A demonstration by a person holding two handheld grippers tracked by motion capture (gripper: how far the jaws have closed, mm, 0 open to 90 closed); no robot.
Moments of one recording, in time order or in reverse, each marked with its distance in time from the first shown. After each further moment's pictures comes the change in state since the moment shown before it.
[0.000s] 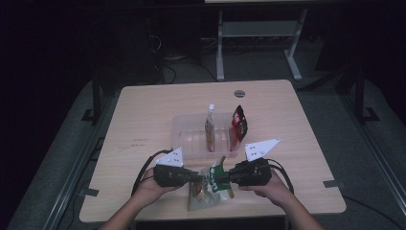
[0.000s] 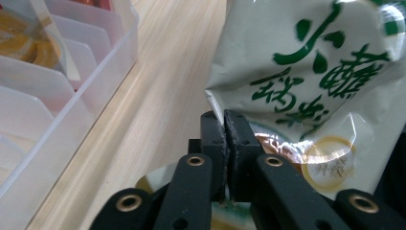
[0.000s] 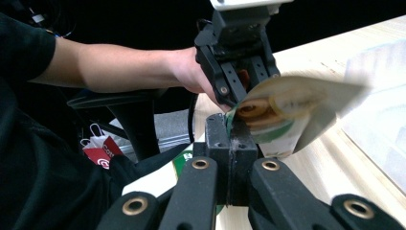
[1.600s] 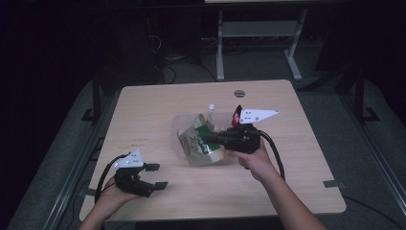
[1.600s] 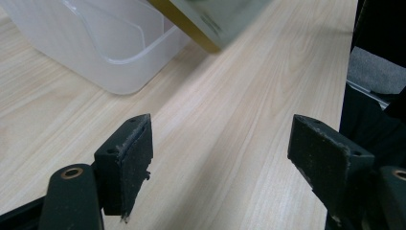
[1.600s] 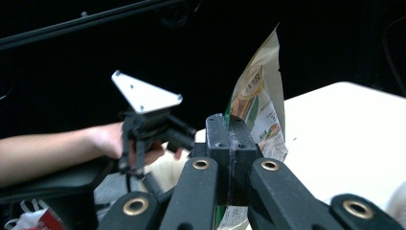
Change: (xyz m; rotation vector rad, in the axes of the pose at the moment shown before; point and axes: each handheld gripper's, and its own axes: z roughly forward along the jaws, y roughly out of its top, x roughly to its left) left arm 0.003 -0.055 -0.083 -0.020 0.203 -0.202; right arm -0.026 0.075 0.003 -0.204 -0.206 0.022
